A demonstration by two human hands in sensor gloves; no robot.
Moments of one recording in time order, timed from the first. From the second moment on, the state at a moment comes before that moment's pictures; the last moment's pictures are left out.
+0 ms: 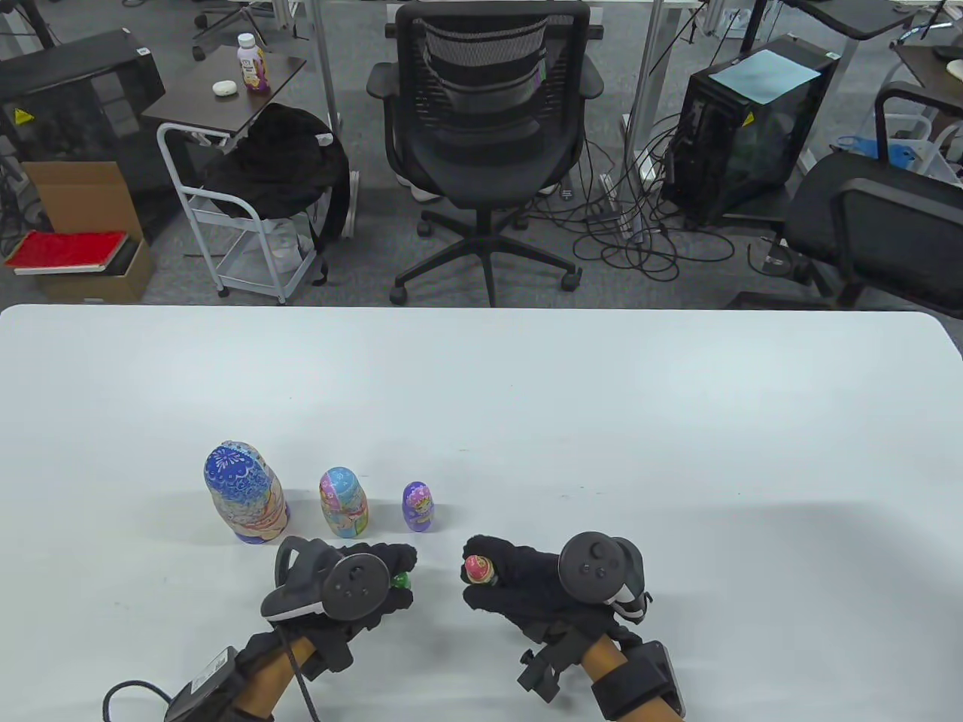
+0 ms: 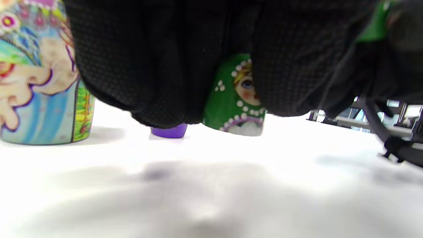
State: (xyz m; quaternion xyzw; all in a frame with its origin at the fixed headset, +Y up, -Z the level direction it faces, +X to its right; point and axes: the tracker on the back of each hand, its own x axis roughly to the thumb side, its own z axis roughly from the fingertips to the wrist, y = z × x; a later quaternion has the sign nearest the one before) left_hand -0.173 -0.730 -0.304 0.01 -0.31 0.06 0.95; right_hand 0.083 -0.741 -0.311 0.29 0.03 0.84 0.46
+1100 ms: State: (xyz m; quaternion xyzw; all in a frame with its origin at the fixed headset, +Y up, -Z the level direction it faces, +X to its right) left_hand -0.172 -0.682 -0.286 0.17 -0.35 0.24 0.89; right_hand 0.082 -0.742 -0.310 0.30 0.03 0.84 0.45
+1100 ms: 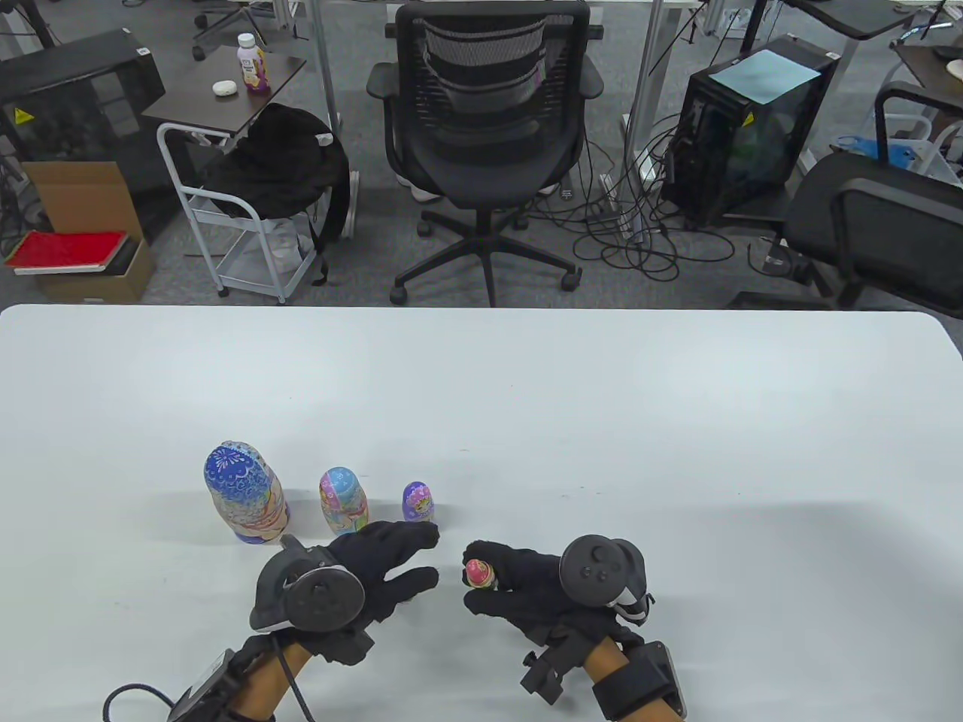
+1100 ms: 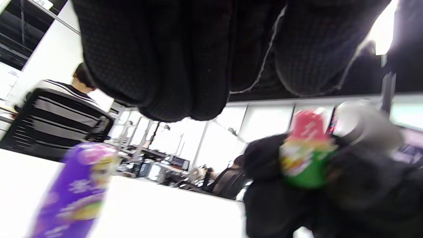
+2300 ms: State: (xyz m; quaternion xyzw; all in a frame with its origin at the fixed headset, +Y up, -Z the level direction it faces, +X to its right) left_hand -0.132 -0.715 -0.299 0.08 -0.36 0.11 0.92; right_hand 0.108 -0.728 -0.314 0.26 -0.02 0.87 0.41
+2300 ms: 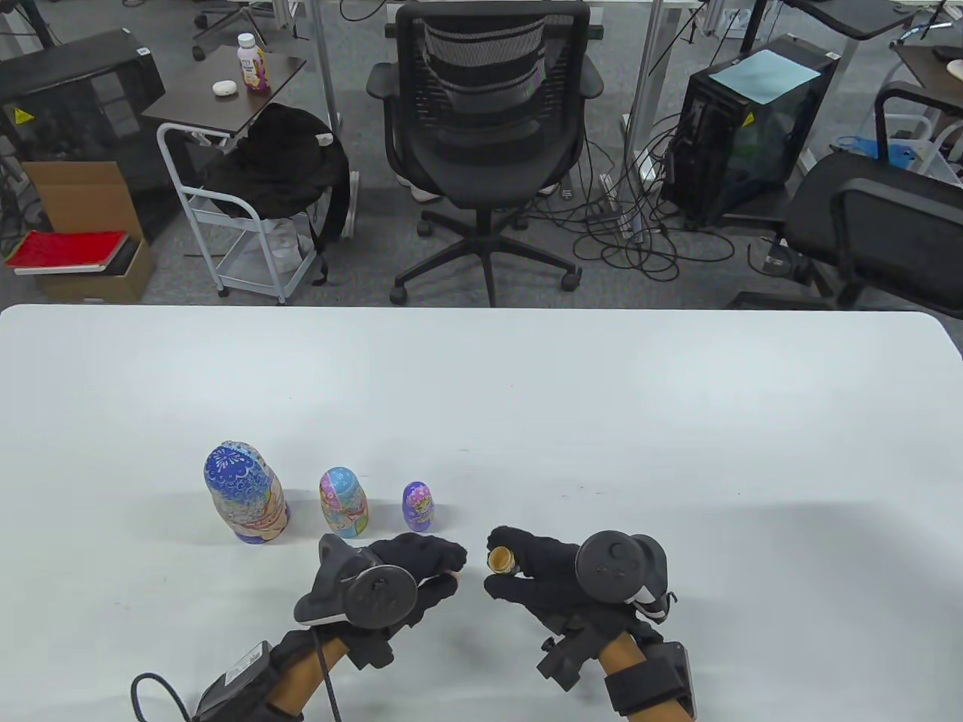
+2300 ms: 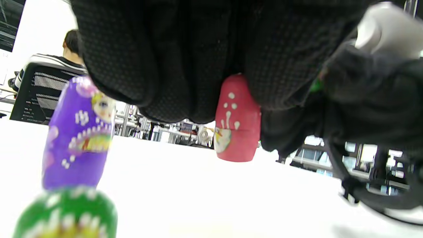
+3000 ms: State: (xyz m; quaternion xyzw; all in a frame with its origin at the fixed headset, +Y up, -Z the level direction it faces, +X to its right) left_hand -0.129 -0.722 -0.306 0.06 -0.36 0.05 0.93; right_hand 0.110 -0.728 -0.314 0.26 -0.02 0.87 0.42
